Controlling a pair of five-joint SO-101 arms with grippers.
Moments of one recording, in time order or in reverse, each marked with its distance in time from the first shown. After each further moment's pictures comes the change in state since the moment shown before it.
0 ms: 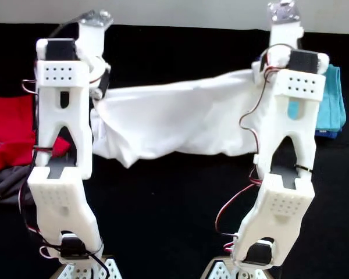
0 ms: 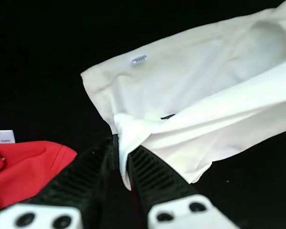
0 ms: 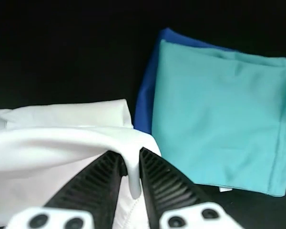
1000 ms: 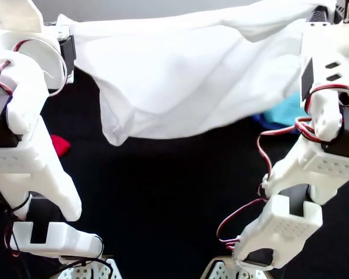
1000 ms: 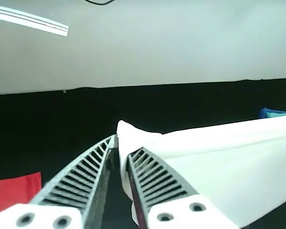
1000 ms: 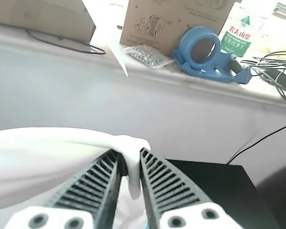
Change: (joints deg) left arm 0.0 -27.3 -18.2 -4.0 10.5; right arm 4.2 -13.1 -41.1 6.2 0.0
